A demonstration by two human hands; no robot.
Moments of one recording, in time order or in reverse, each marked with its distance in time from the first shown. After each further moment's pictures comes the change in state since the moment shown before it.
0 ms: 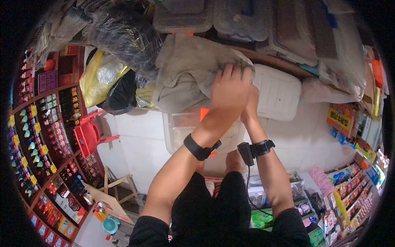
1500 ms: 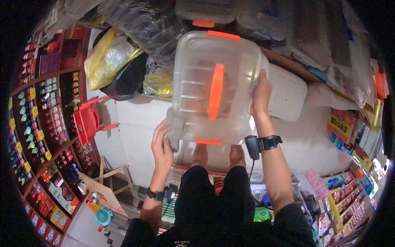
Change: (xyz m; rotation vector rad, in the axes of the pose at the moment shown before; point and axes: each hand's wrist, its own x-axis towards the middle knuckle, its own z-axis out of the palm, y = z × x) left_hand -0.269 -0.129 -0.088 -0.557 0.102 -0.557; right_hand -0.022 -0.016 0.035 0.032 0.113 0.050
